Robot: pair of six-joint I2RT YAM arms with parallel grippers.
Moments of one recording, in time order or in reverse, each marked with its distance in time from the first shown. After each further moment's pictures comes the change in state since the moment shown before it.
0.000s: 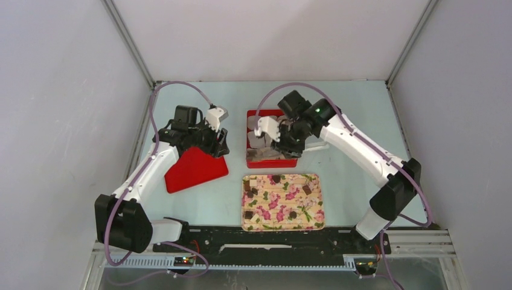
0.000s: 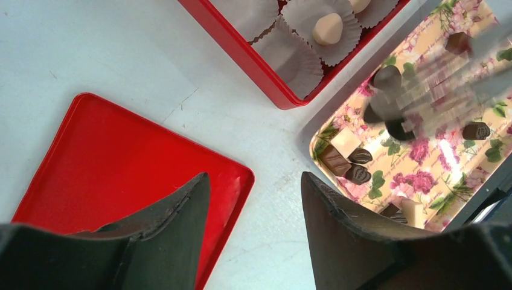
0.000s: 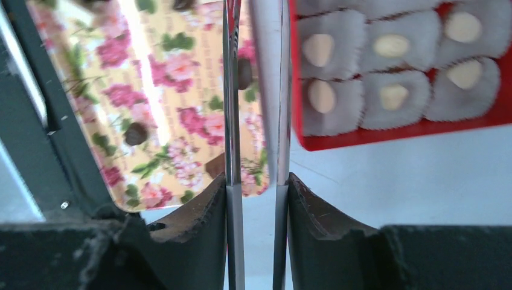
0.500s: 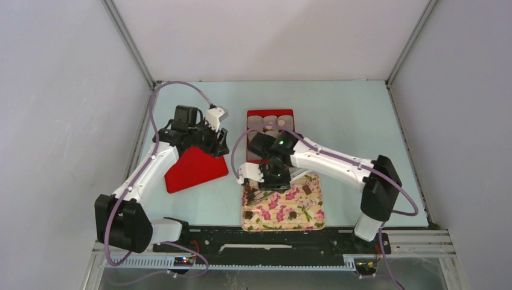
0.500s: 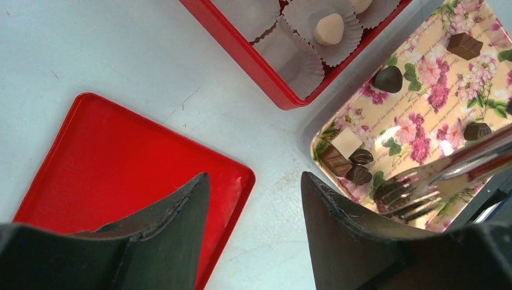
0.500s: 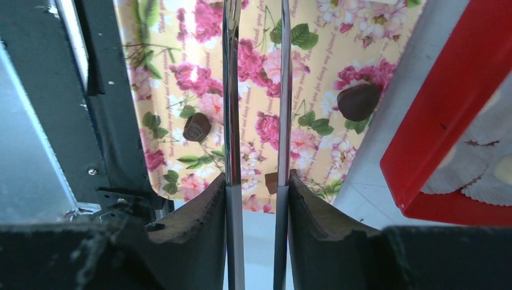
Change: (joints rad) left arm 0.000 0.000 0.000 0.002 -0.005 -0.001; right arm 0.264 0.114 -0.163 0.013 0.109 0.030
